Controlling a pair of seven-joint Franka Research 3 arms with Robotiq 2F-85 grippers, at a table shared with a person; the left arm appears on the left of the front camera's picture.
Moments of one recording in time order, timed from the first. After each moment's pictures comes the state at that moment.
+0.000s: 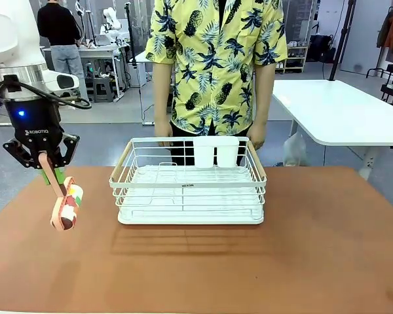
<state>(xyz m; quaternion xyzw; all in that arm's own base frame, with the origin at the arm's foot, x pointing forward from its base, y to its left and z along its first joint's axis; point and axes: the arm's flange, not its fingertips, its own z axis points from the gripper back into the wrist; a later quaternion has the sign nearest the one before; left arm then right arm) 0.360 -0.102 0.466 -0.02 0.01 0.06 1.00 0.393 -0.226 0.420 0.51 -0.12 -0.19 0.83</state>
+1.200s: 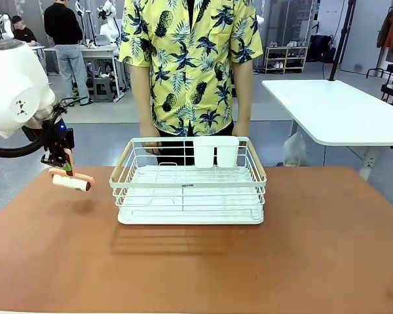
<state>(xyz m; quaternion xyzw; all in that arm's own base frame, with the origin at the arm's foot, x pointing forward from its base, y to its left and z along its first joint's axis) 0.499 -0.031 0.375 -0.11 -0.16 0.65 0.73 0.393 -0.226 0.420 0.51 -0.12 -0.19 0.83</state>
